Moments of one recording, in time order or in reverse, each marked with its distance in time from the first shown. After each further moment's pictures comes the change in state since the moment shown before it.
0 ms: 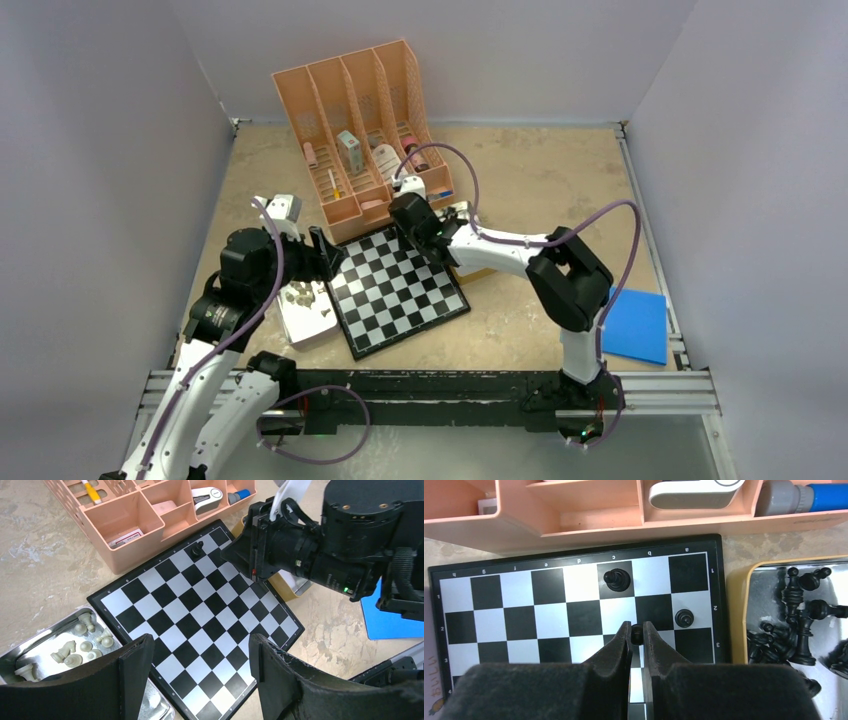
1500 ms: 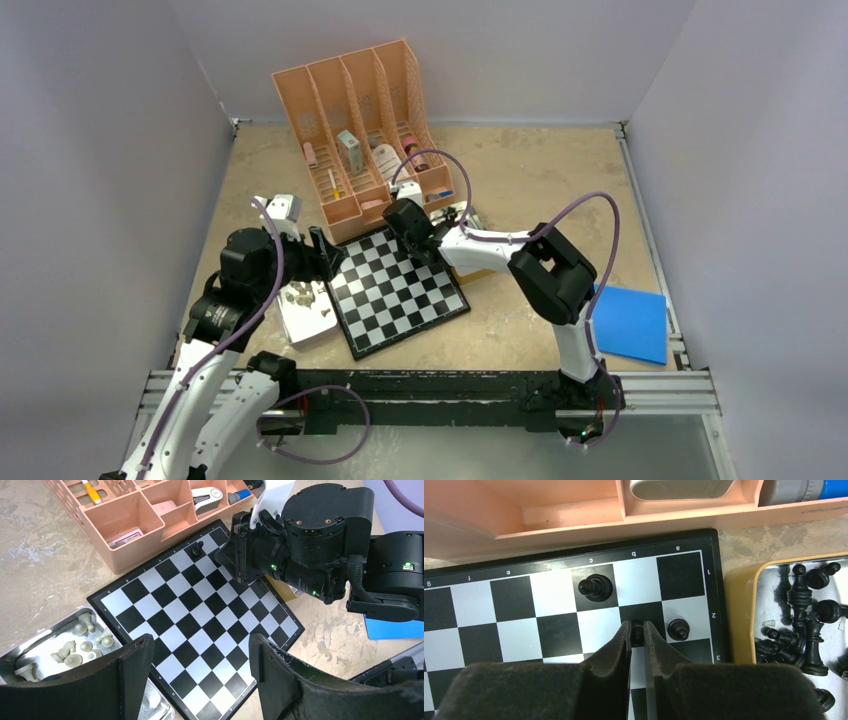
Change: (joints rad) left arm 0.000 0.000 0.000 0.000 0.000 0.000; right arm 0.006 0.105 0.033 0.010 0.066 0.005
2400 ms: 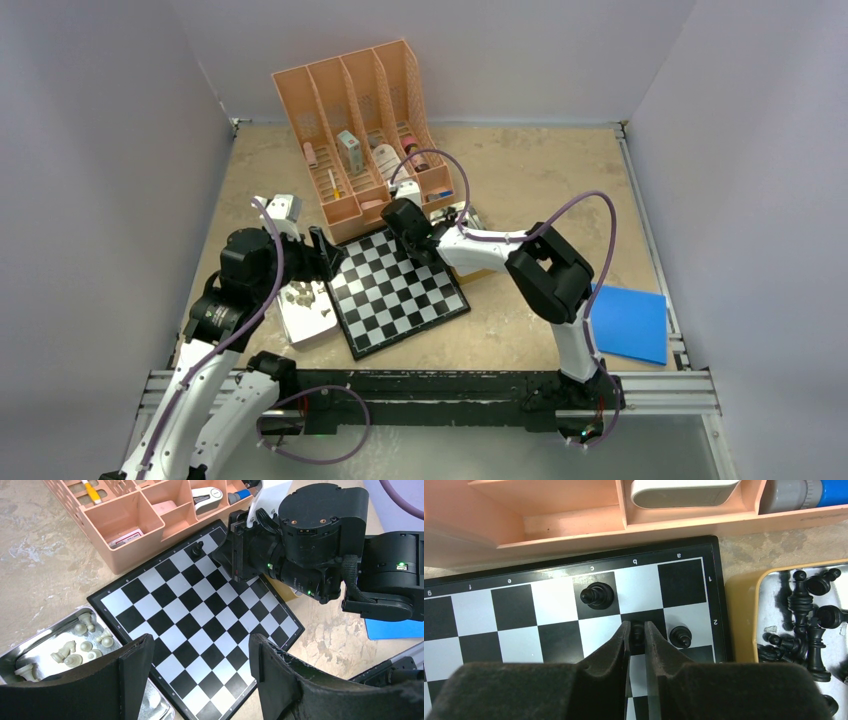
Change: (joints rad) left arm 0.000 0.000 0.000 0.000 0.000 0.000; right arm 0.000 0.016 0.014 0.014 0.017 0.000
